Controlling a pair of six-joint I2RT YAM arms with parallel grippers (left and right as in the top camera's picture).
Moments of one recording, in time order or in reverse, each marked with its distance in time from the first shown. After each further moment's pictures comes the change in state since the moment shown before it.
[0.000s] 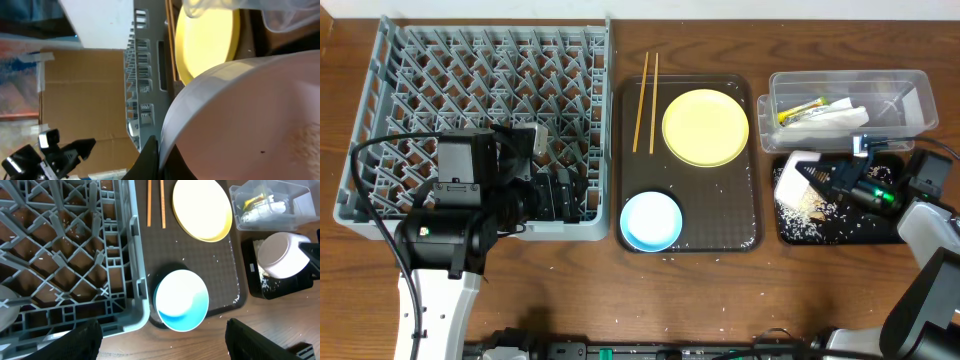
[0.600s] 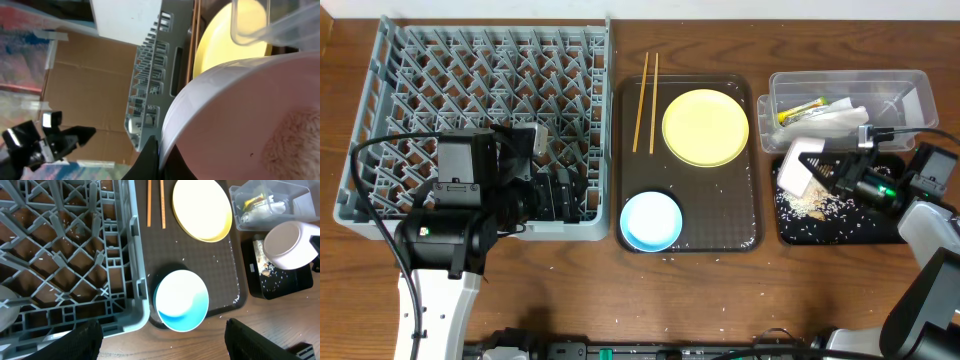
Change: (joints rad) left arm 0.000 0.000 0.000 0.001 0.000 0.000; right arm 0.001 0.000 0.006 0.126 -0.092 -0.053
